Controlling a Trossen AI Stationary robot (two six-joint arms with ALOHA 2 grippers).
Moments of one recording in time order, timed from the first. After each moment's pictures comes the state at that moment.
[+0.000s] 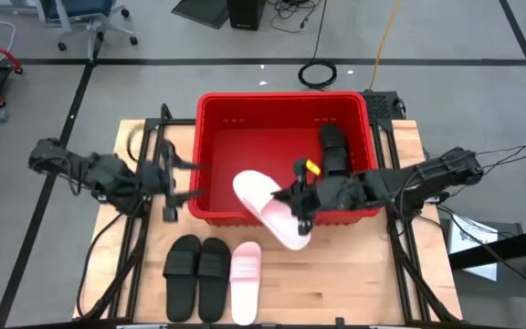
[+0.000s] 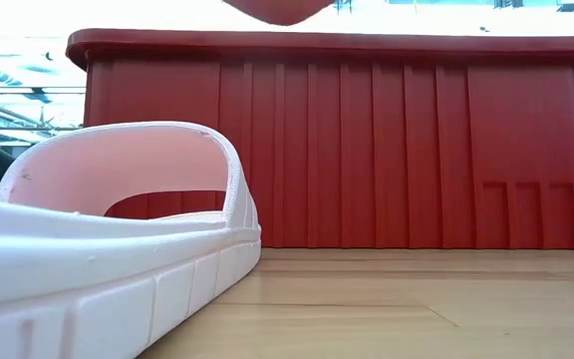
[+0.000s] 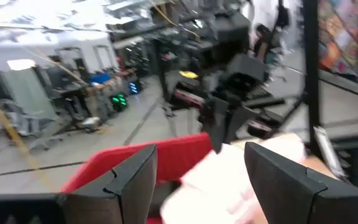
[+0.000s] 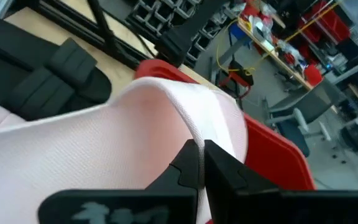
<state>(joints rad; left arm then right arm) -0.38 0.84 0.98 -0.09 -0.46 0.23 0.27 1.43 1.39 -0.38 0.42 -0.46</state>
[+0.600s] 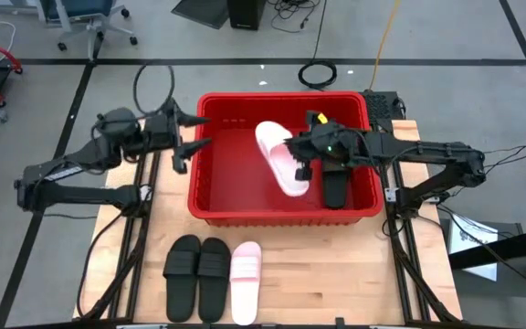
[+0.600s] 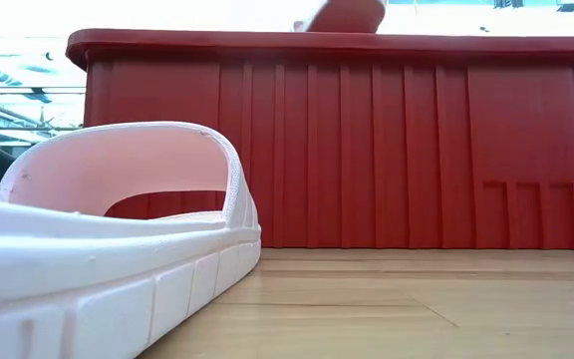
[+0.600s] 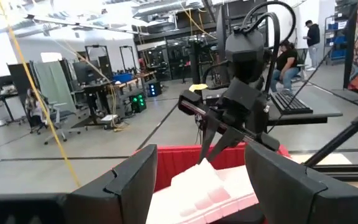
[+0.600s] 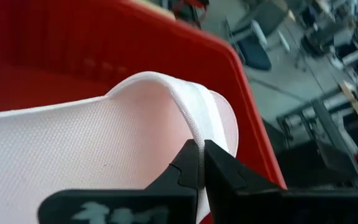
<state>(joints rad) 0.33 0.84 0.97 -0.04 0.17 0.14 -0.10 1.40 1.39 -0.53 0.39 -0.43</state>
